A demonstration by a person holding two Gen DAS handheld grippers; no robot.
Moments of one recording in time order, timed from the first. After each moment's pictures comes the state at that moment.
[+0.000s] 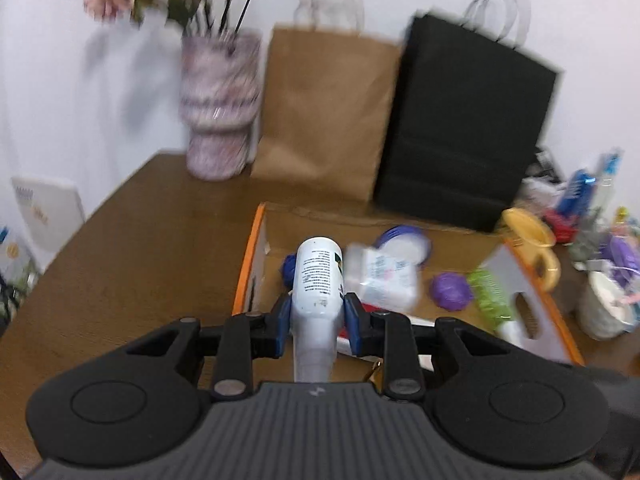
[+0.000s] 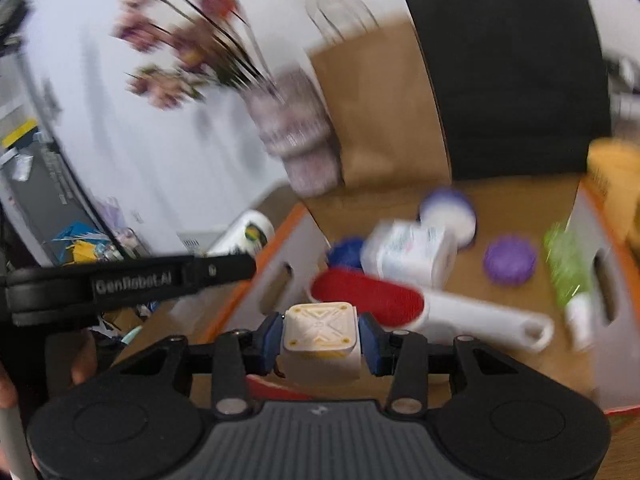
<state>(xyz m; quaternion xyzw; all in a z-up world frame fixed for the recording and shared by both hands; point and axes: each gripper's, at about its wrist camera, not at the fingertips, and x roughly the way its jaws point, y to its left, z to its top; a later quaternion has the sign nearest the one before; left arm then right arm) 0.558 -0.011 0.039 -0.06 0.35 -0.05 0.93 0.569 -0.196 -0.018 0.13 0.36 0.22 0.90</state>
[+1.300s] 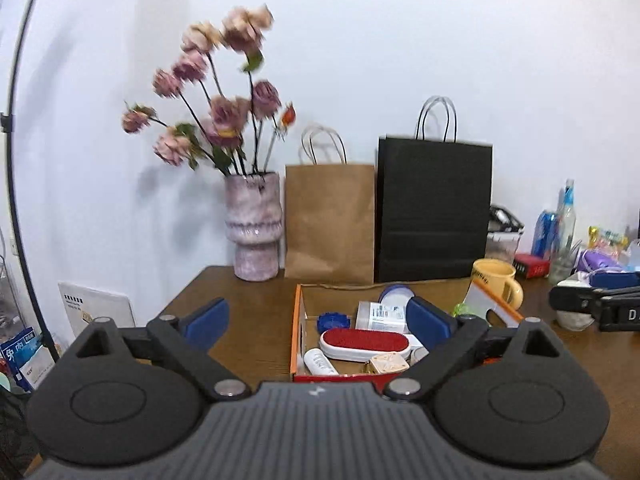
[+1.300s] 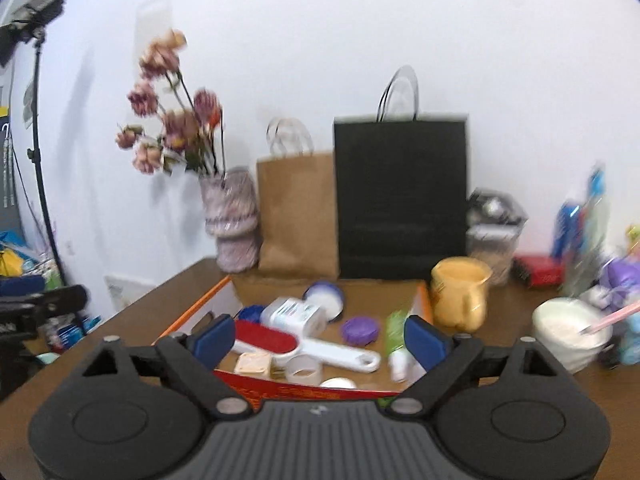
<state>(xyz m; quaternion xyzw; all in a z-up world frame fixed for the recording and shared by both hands) 0.346 0.004 0.080 0.00 0.13 -0.04 0.99 0.375 -0.274 0.053 0.02 0.14 0.08 0.99</state>
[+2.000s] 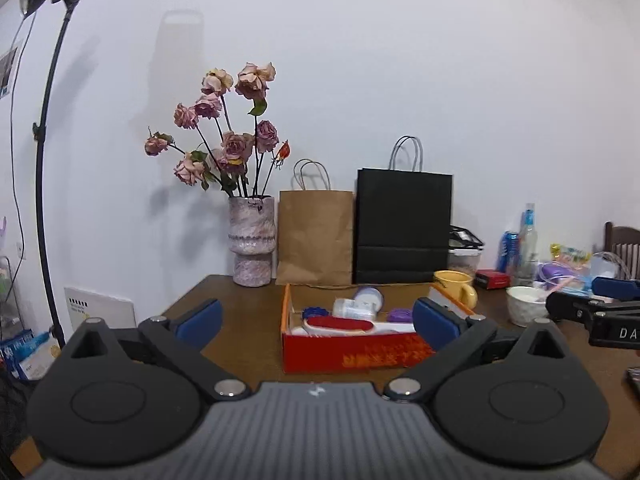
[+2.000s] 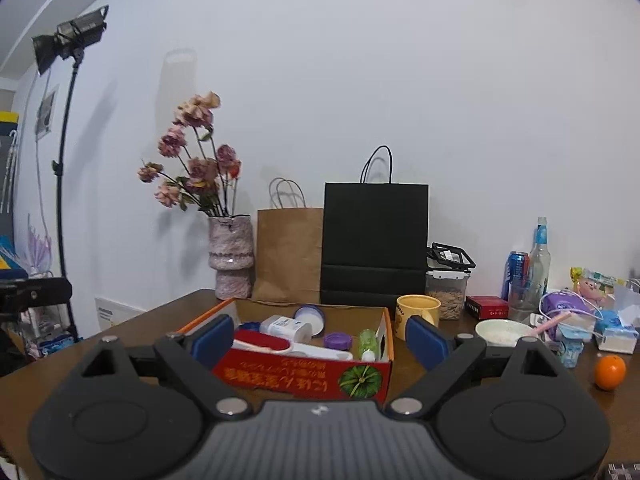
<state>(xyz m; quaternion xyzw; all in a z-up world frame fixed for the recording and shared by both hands) 0.201 0.007 0.068 -0.01 0.09 -0.06 0.99 0.217 -0.266 0.041 0.00 0.07 0.07 0.99</state>
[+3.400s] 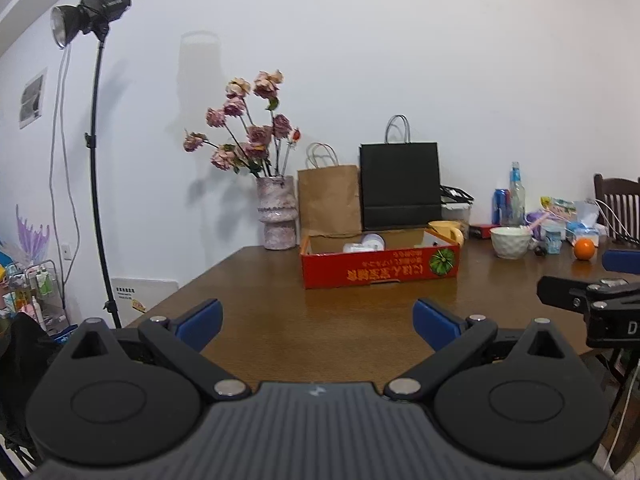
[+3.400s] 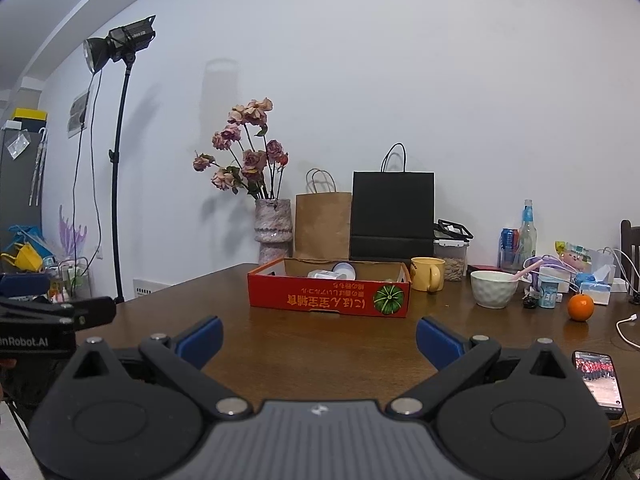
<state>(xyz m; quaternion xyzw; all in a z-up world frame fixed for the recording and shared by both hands) 0.021 -0.021 0.005 0.04 0.08 -0.01 1.00 0.032 -0.243 -0.020 0.00 0.07 0.08 0.99</state>
